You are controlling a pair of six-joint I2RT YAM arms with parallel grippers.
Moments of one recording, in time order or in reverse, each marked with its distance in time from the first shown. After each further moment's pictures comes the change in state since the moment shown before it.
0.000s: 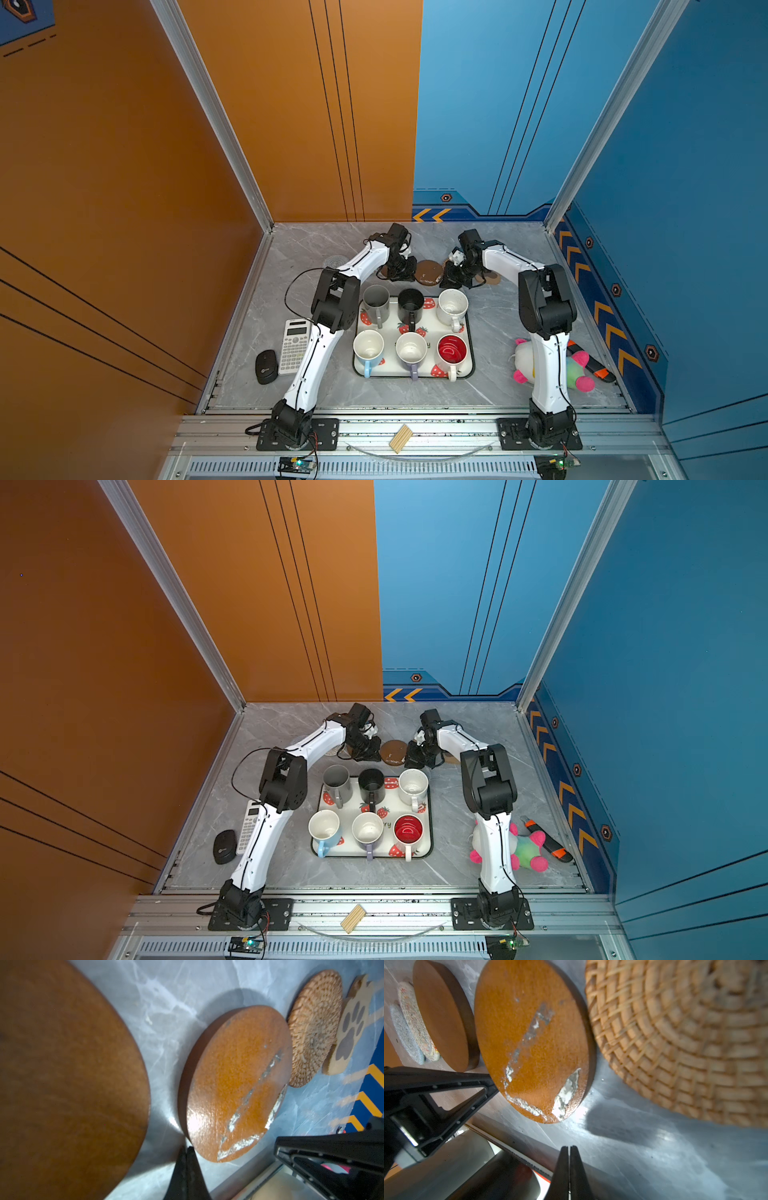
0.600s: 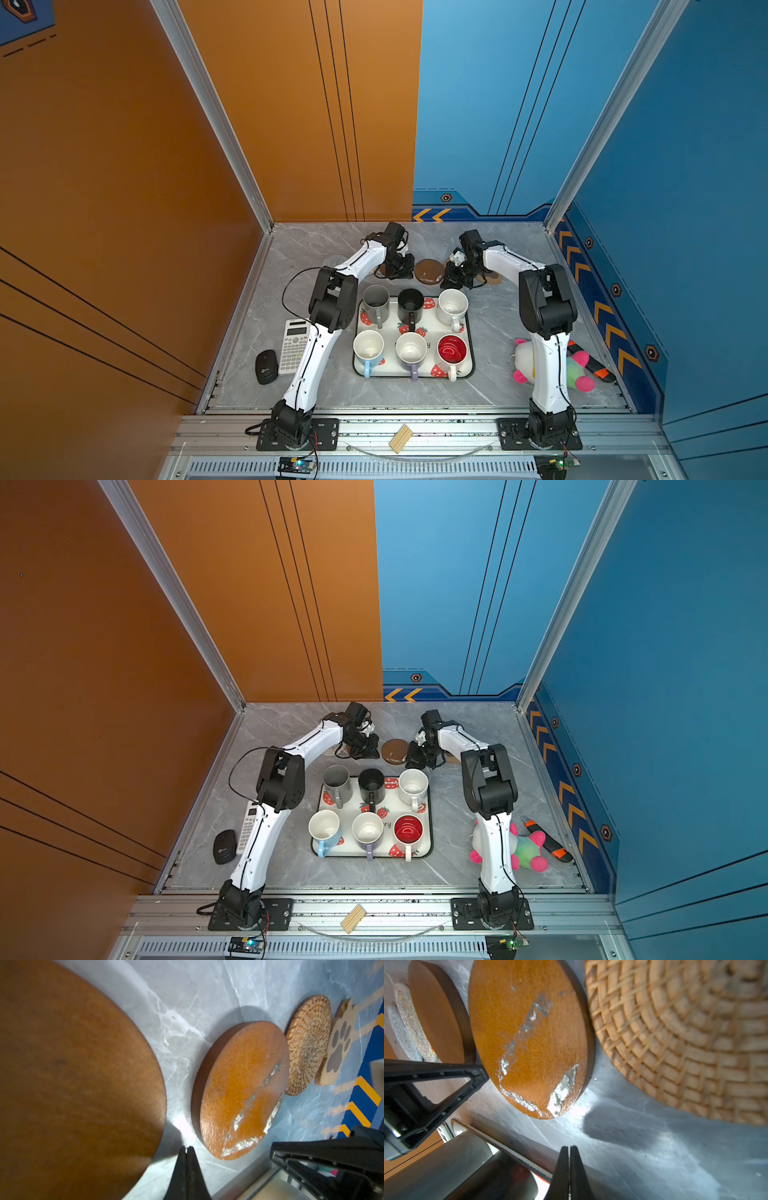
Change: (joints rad) left arm 0.027 -0.032 -0.040 0.042 -0.001 -0.019; right arm -0.006 0.000 -0.008 0.005 -0.001 0.001
